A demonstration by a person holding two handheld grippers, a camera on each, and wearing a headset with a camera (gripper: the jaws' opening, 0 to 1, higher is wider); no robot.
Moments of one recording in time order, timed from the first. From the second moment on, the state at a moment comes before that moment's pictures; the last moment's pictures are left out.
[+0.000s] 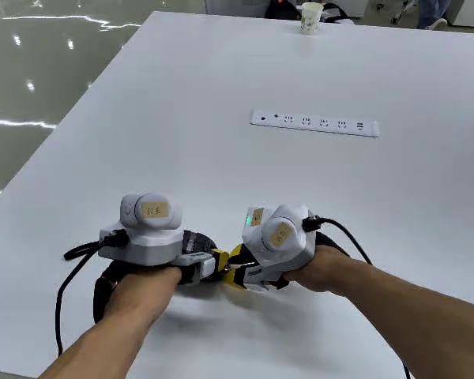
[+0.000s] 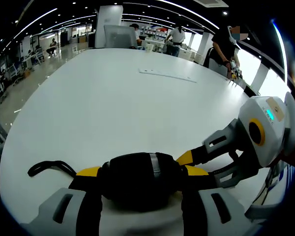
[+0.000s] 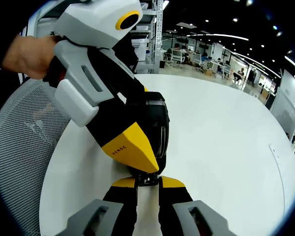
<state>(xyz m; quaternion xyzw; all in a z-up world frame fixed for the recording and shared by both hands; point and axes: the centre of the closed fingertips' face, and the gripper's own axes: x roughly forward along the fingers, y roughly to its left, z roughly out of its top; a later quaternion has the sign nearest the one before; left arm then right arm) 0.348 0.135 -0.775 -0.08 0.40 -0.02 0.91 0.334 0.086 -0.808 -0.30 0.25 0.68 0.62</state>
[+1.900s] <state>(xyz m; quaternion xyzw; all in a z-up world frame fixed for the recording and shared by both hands) 0.308 0.148 -0.767 -0.02 0.40 -0.09 0.91 0.339 -0.024 -0.789 -0.27 0.28 0.61 0.69</state>
